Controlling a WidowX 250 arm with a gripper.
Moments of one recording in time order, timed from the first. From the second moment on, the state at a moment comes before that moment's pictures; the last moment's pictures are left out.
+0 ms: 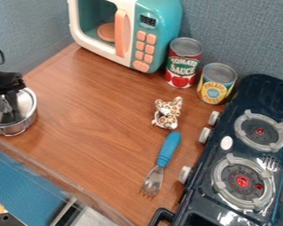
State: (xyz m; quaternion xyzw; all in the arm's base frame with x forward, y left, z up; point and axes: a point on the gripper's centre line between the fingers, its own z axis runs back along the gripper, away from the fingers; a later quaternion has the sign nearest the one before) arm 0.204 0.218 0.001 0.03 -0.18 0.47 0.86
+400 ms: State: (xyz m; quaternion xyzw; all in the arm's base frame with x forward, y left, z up) arm 0.205 0.217 0.000 0.04 -0.18 0.47 0.87
